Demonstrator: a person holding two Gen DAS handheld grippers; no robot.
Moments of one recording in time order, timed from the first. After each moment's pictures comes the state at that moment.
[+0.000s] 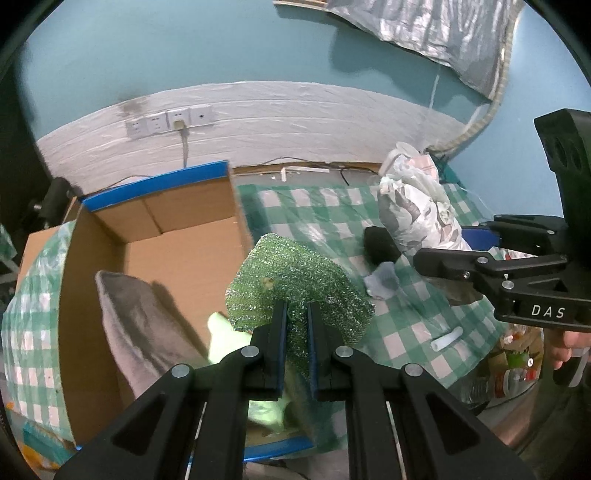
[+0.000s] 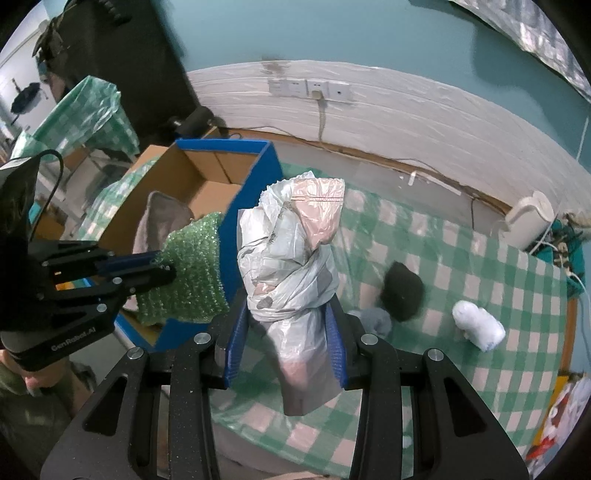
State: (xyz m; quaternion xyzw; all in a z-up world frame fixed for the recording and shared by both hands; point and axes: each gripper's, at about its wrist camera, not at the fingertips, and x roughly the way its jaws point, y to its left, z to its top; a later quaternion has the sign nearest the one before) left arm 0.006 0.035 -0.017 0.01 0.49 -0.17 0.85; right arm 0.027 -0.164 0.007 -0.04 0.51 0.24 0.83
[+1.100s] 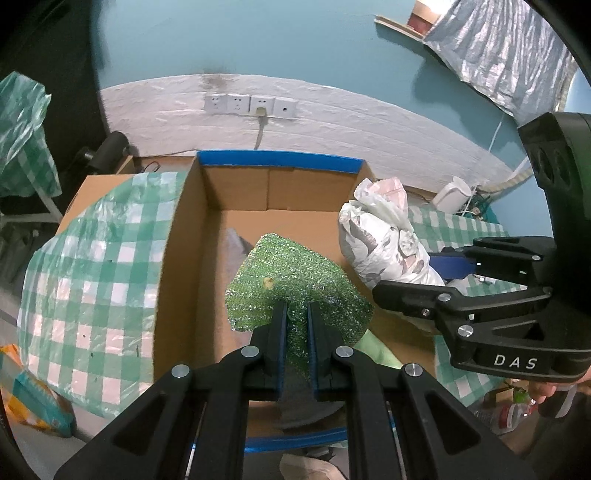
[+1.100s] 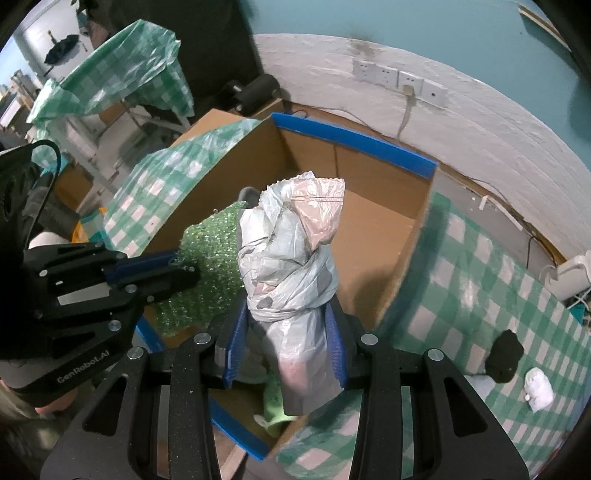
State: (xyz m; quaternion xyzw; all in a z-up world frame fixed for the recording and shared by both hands) left arm 0.003 0.164 -0.030 -0.06 0.49 -0.08 0.87; right arm 0.048 -0.002 -0.018 -0.09 0.53 0.32 0.78
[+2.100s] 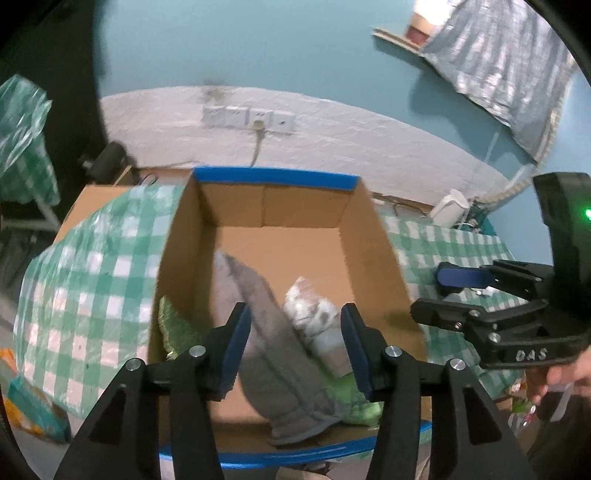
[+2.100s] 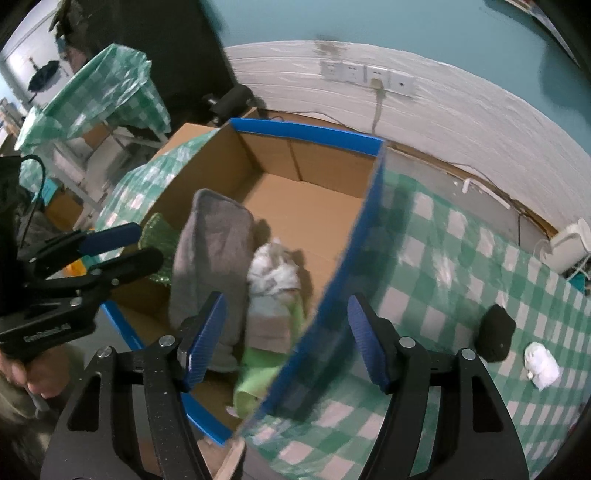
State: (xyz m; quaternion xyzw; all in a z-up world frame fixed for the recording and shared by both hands) left arm 0.007 0.170 -0.030 -0.08 0.47 -0.07 0.88; right arm 0.051 -0.055 -0.023 -0.05 0.53 0.29 0.80
